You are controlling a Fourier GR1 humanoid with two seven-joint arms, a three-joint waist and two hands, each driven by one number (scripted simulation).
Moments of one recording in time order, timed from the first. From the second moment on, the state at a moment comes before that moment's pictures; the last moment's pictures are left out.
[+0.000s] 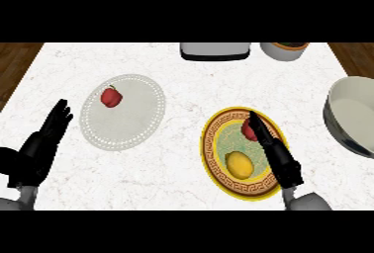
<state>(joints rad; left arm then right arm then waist) -0.05 0.62 -0.28 -1.47 0.43 0.27 -0.10 -0.10 -0.23 0.33 -1.35 -0.10 -0.09 -0.17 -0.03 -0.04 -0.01</state>
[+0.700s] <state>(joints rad) -0.16 0.45 -0.35 -1.51 0.37 0.36 -0.05 0.03 -0.25 0.43 -1.54 0.03 -0.13 -0.39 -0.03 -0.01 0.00</state>
